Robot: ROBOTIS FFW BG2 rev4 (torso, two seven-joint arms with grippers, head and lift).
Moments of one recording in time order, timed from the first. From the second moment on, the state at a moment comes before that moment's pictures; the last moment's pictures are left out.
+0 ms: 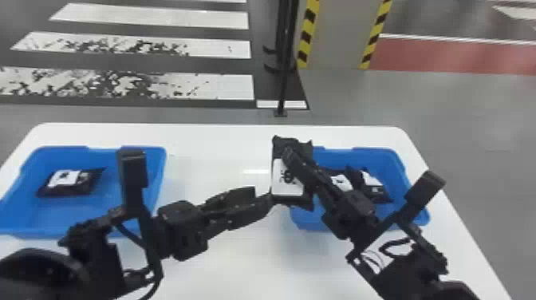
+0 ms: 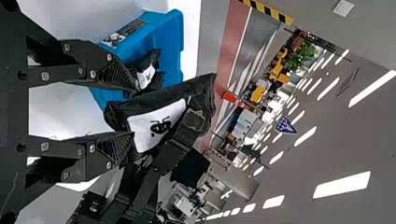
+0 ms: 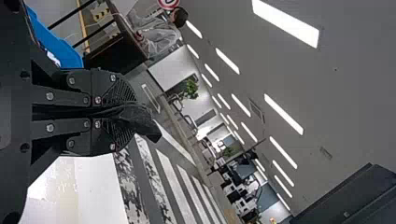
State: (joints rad) left arm 0.20 0.18 -0.08 -2.15 0.53 0.85 -0.59; right arm 0.31 -0.14 0.06 -2.00 -0.70 0.26 0.43
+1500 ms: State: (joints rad) left arm 0.30 0.16 0.32 -2.19 0.33 0.89 -0.61; right arm 0.41 -0.10 -0.12 -2.00 -0.21 0.17 0.39
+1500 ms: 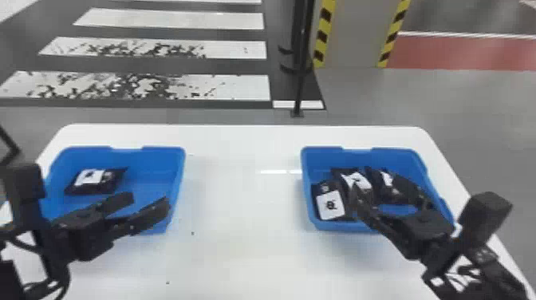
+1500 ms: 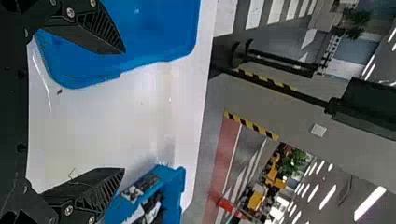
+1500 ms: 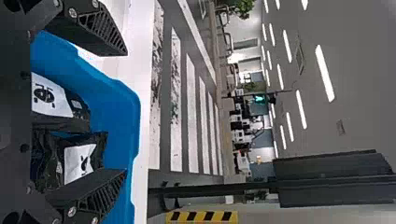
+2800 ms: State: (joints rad) left arm -0.23 0.26 0.41 -1.54 -0.04 0.94 -0.52; right arm 0.63 -0.08 0.03 -2.15 -0.26 0.12 0.39
